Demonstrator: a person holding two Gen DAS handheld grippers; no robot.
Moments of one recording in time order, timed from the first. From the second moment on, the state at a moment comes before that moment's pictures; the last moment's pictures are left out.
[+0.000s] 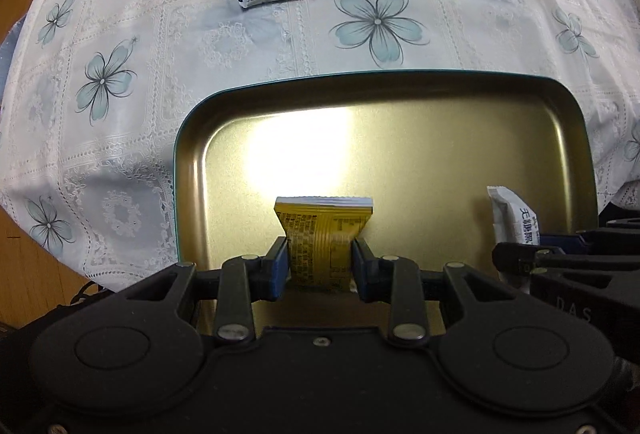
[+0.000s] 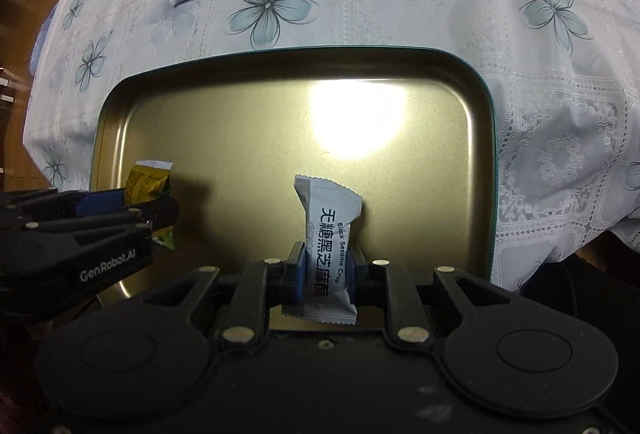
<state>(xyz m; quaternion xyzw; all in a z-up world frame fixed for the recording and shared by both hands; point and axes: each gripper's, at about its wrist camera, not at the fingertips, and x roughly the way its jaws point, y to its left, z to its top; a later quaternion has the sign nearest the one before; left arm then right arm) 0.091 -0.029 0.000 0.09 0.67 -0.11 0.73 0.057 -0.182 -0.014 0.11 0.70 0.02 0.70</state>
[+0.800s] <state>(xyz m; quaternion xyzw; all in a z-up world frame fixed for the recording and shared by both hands) 0.091 -0.025 0.010 0.07 0.67 -0.13 0.73 0.070 -0.189 -0.010 0.12 0.69 0.02 0.71</state>
